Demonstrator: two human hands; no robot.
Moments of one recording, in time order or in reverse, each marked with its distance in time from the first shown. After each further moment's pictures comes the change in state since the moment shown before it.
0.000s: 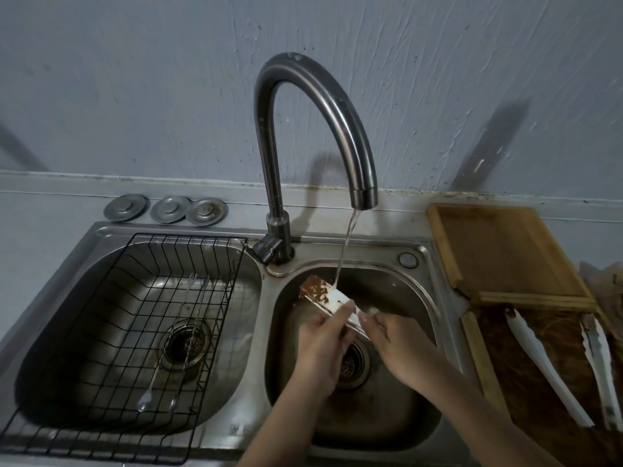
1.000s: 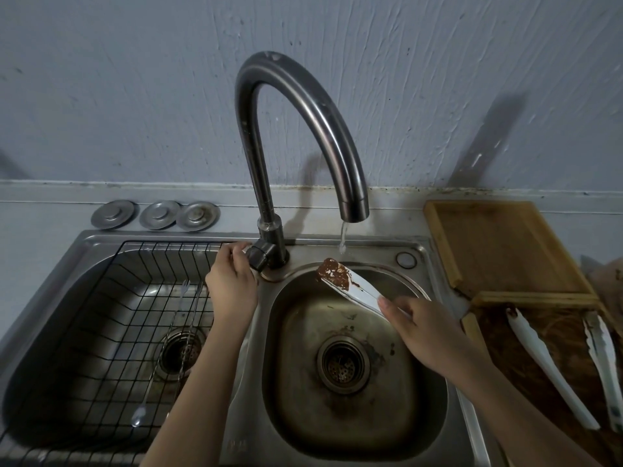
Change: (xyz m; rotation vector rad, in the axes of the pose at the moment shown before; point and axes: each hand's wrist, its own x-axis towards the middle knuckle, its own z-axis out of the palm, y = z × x) left_hand 0.045 0.106 -0.040 0.867 0.558 0.884; right_hand 0.012 0.013 -0.036 -0.102 0.085 -0.042
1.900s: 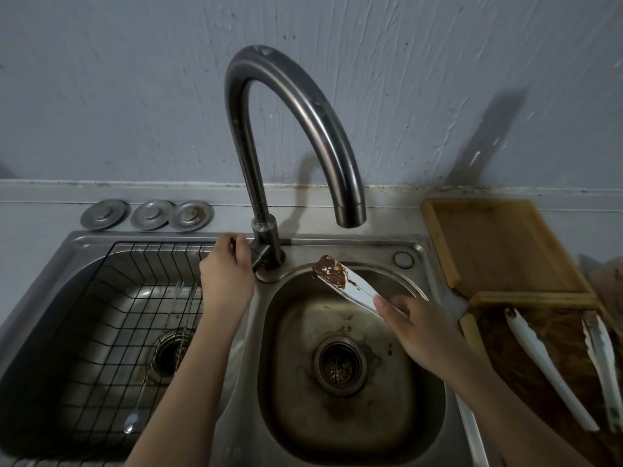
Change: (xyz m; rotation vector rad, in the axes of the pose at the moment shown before) left_hand 0.014 0.010 0.000 0.140 -0.103 0.008; right_hand 0.003 -0.003 0.001 0.077 0.031 0.018
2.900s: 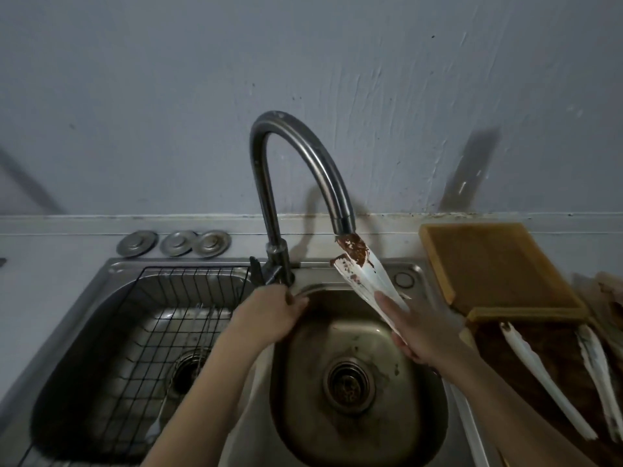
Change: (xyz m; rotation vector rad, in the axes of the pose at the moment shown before) left_hand -0.043 0.040 -0.031 0.535 -0.638 0.148; right_hand -0.010 -0.028 -0.017 0.194 -0.041 0.093
